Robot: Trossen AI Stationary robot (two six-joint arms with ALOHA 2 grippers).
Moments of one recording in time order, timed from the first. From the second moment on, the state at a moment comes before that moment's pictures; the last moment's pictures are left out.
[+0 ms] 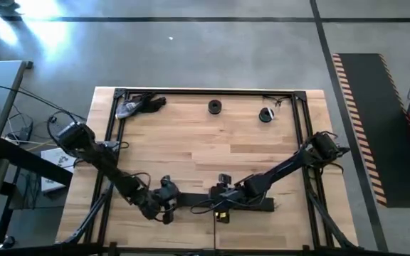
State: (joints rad) left arm -0.72 1.74 0.69 0.31 -0.58 -0.75; right arm 0.47 1.99 1.26 -0.30 0.22 0.48
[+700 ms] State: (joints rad) left arm -0.66 1.65 0.69 0.38 -0.55 -0.66; right arm 0.46 1.99 1.26 -0.27 0.27 0.47
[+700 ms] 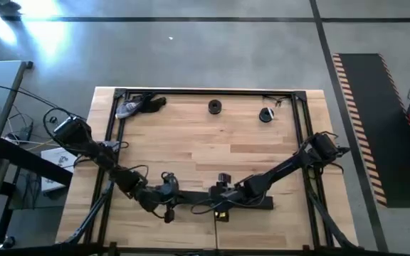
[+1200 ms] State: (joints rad) left arm -0.63 1.84 0.69 0.49 -0.49 -0.80; right arm 0.47 1.92 1.26 -0.33 0.33 0.42
